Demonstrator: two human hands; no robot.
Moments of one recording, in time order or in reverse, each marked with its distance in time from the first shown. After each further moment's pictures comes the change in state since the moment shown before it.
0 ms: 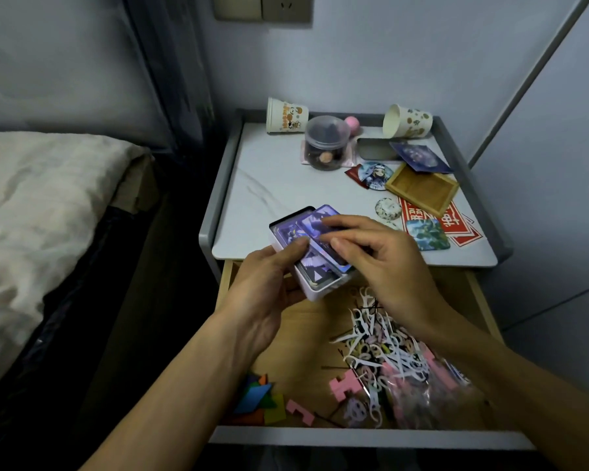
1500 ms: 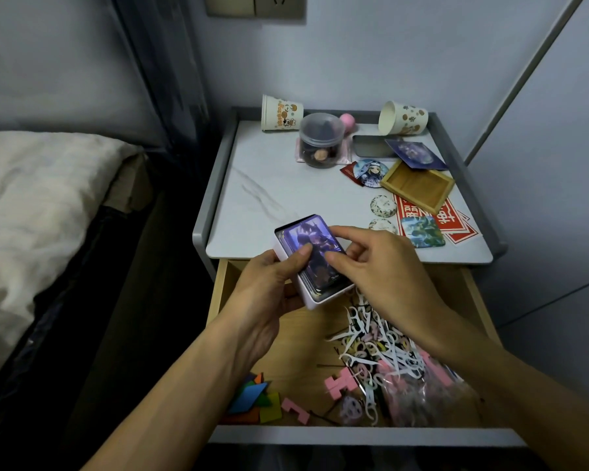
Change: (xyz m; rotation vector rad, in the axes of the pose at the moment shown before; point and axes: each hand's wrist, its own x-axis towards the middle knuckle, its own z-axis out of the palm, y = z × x) left_hand 0.002 -0.013 0.000 0.032 -0.035 -0.004; right_hand -0.003 -0.013 -0.001 -0.420 0.045 0.186
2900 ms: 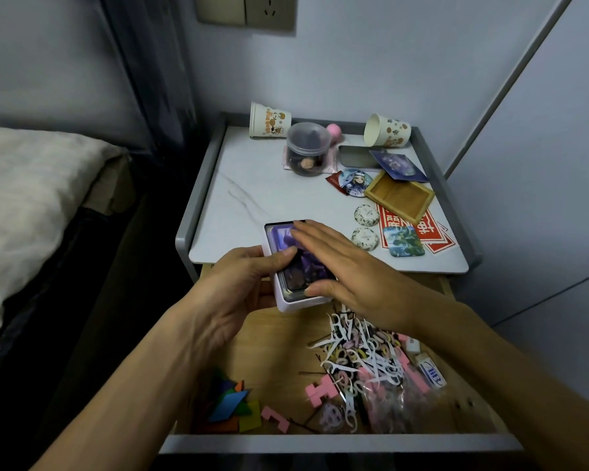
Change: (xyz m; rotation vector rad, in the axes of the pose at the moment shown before) left_hand -0.003 0.027 -0.006 0.132 -0.133 -0.070; right_hand 0.015 0.016 -0.016 -0.281 -0.445 -0.437
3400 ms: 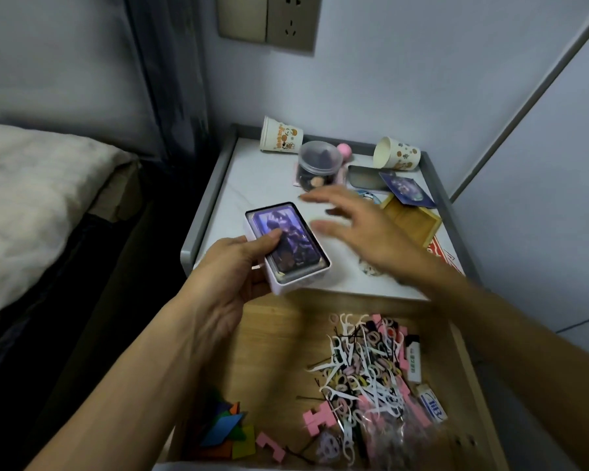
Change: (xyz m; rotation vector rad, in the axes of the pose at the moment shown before) left_hand 0.013 0.028 -0.007 -0.162 0.183 0.100; right_hand 0.065 0.017 -0.044 0.355 0.181 0.157
